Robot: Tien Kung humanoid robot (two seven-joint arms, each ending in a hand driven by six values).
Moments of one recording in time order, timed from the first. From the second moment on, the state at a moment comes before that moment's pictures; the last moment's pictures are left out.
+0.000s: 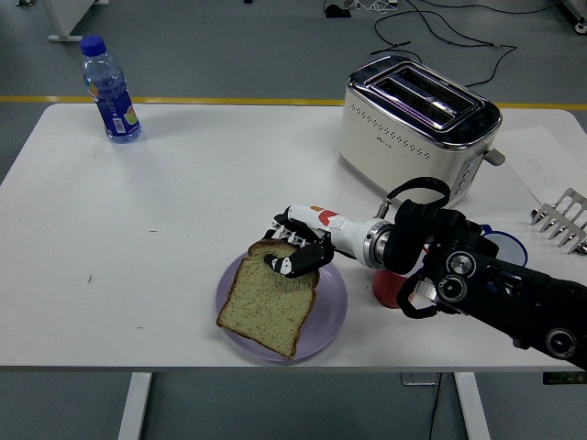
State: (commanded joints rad) left arm -0.11 0.08 -0.90 -0.18 1.11 0.12 0.28; right arm 0.84 -0.20 0.53 1.52 -1.09 -0.02 -0.59
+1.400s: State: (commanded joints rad) left arm -0.11 0.08 -0.89 -0.18 1.09 0.13 0.28; right arm 0.86 -0.12 0.53 1.31 -1.29 0.08 -0.49
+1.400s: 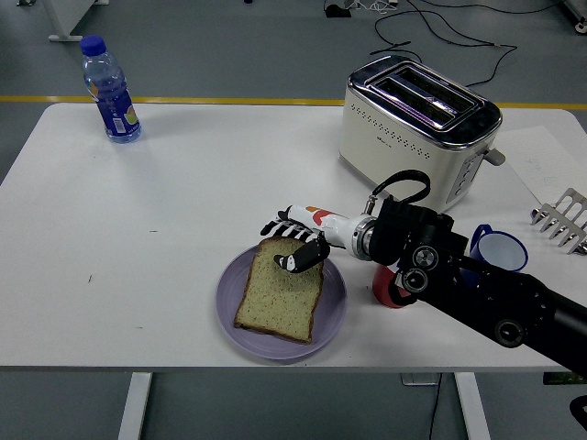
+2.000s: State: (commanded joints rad) left arm -0.11 0.08 -0.89 -0.18 1.10 0.13 0.28; right arm 0.80 -0.22 0.73 1.57 -1.23 0.05 -0.33
